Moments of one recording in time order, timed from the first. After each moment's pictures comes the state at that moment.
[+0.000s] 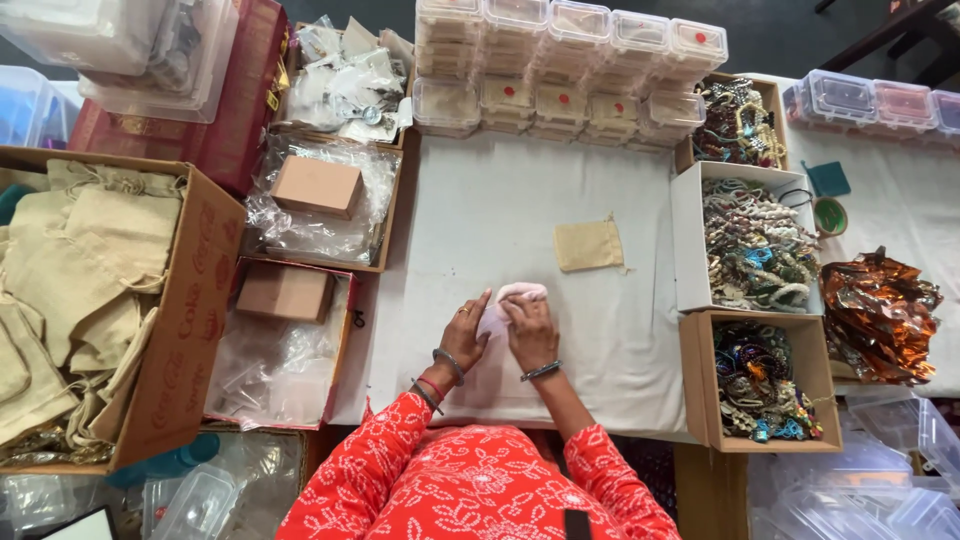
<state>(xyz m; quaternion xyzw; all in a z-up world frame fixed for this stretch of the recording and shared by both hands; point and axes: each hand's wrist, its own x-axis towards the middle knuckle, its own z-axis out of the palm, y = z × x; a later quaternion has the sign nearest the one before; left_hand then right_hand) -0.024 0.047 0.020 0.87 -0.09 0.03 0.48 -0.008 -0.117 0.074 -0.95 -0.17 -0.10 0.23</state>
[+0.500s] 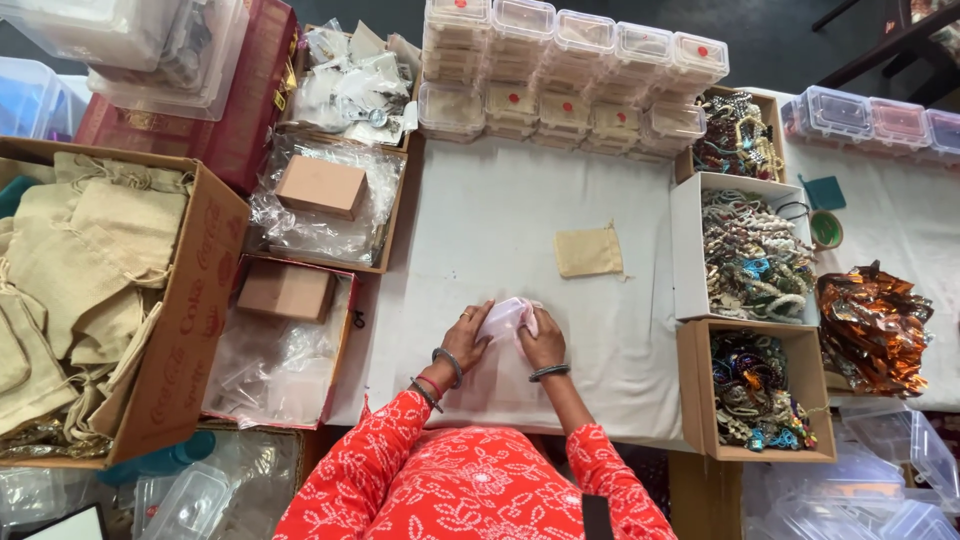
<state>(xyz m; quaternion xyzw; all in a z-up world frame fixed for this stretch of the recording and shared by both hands) -0.020 0.045 -0.008 0.87 -0.08 -0.06 0.48 0.007 -0.164 -0.028 -0.93 -0.03 -0.04 0.37</state>
